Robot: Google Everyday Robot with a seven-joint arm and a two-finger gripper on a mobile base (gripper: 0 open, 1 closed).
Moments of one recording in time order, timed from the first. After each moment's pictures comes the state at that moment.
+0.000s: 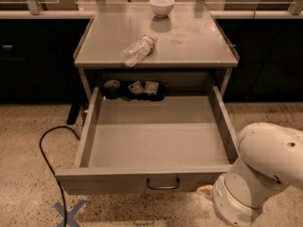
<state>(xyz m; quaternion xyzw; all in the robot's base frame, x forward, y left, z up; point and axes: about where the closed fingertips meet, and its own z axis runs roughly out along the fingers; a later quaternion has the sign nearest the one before) 0.266 -0.138 0.683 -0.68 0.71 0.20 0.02</state>
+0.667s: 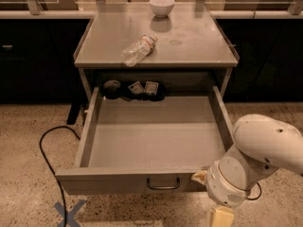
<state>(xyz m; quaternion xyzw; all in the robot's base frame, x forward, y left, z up) 0.316 -0.130 0.665 -0.67 0.71 0.21 0.06</state>
